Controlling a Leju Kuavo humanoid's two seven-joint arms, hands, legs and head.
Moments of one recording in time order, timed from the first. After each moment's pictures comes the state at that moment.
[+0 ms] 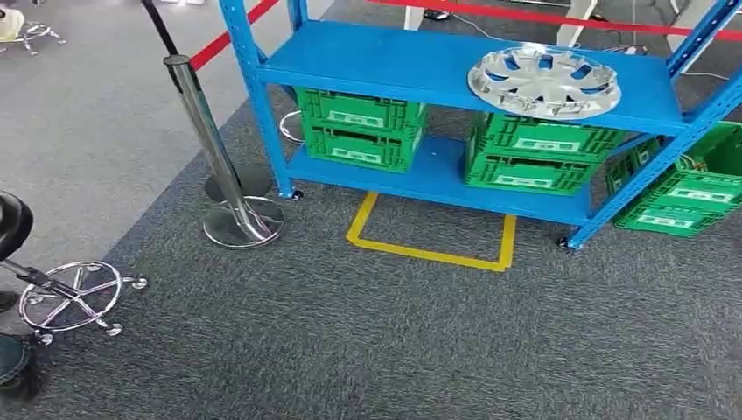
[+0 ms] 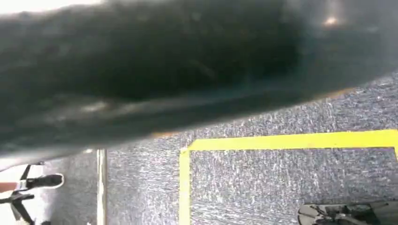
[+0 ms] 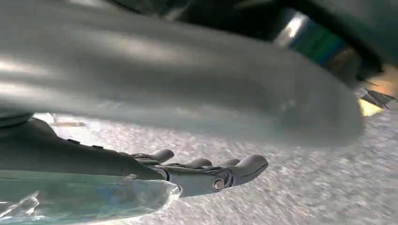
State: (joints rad) left arm -0.04 -0.13 0.62 -0.21 -0.93 0.27 0.08; right arm -0.12 0.14 1.52 -0.13 -0.81 -0.36 0.06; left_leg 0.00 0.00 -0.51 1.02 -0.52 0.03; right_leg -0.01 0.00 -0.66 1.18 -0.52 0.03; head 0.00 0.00
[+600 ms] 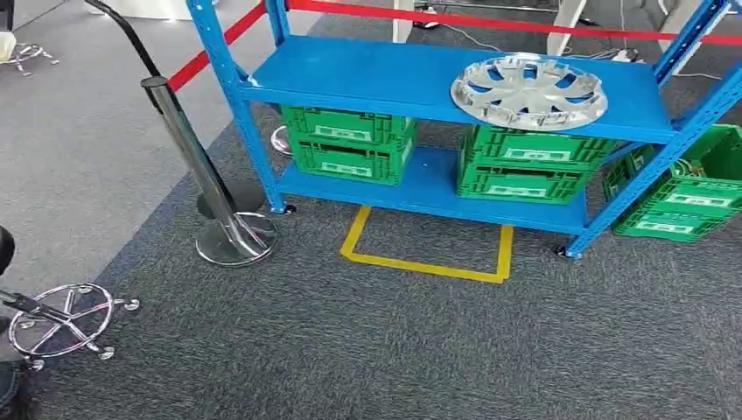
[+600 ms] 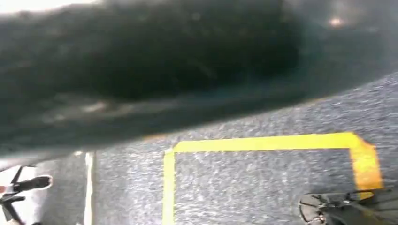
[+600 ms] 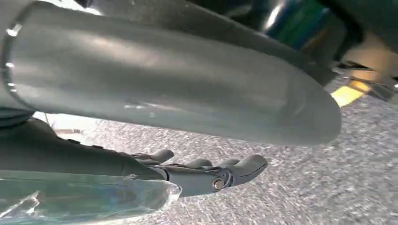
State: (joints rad) left arm -0.05 -0.13 0.63 -0.21 -0.93 0.27 0.08; right arm -0.12 0.13 1.49 -0.13 -0.85 -0.35 0.06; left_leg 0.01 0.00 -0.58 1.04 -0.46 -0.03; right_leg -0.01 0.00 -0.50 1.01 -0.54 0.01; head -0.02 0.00
